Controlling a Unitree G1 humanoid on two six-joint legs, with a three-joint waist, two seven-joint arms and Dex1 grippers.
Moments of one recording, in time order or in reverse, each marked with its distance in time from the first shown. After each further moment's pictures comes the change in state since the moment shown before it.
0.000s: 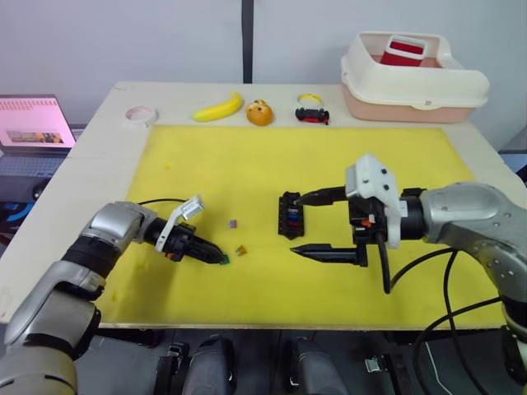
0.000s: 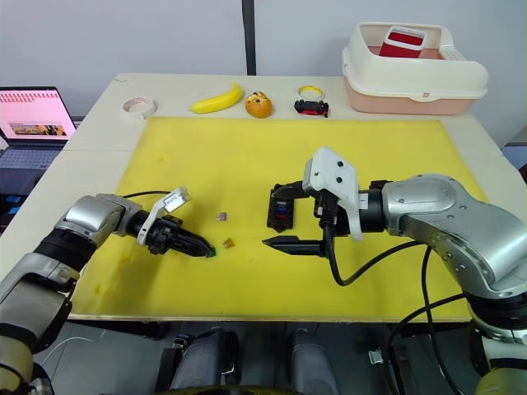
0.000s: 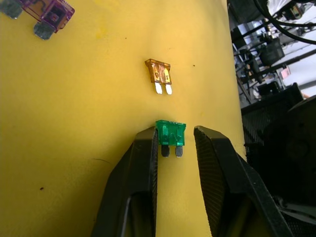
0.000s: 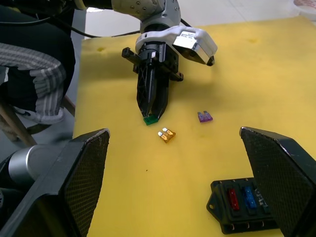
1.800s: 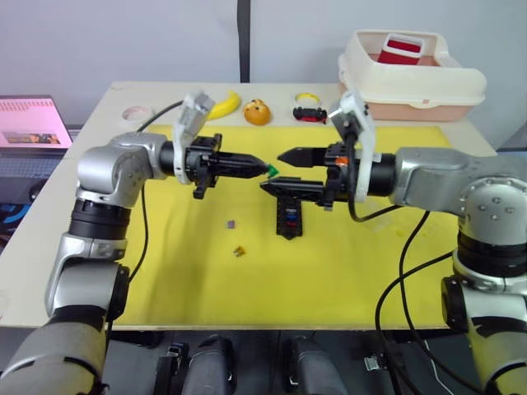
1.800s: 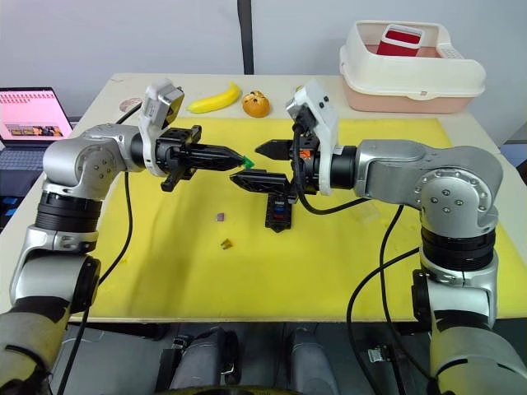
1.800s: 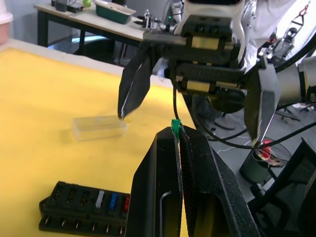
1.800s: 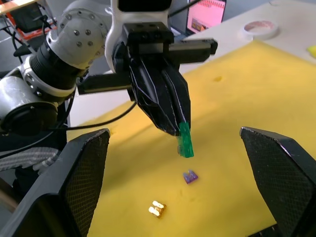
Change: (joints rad) left arm -0.207 -0.183 0.398 -0.243 -0.158 -0.017 0.164; right arm -0.304 0.274 -0.077 0.267 0.345 0.333 -0.471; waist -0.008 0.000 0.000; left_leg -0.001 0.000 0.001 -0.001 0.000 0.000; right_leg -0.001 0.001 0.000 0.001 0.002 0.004
